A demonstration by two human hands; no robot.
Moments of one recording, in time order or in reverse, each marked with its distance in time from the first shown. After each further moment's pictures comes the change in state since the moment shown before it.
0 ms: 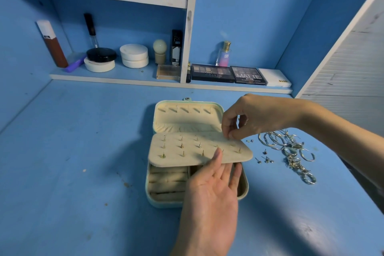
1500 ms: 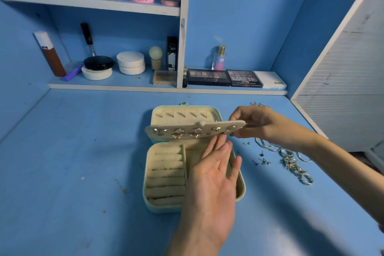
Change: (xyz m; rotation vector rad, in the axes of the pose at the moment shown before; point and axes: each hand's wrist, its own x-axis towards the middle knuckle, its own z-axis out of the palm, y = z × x) left_hand 0.012 0.008 0.024 0.097 0.155 -0.023; right_hand -0.021 0.039 0.034 0.625 0.308 -0.045
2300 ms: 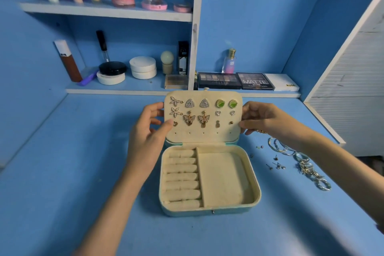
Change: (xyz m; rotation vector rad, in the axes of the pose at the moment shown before) left_hand 0.050 0.121 -0.051 1.172 0.107 0.811; right_hand 0.026 0.011 0.004 0.071 0.200 0.139
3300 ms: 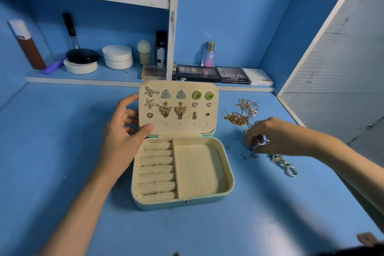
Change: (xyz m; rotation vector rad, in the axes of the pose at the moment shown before) left_hand -0.002 -0.021 -0.001 0.022 -0.066 0.067; right_hand -0.053 0.011 -0.036 -0.952 -0.236 0.052
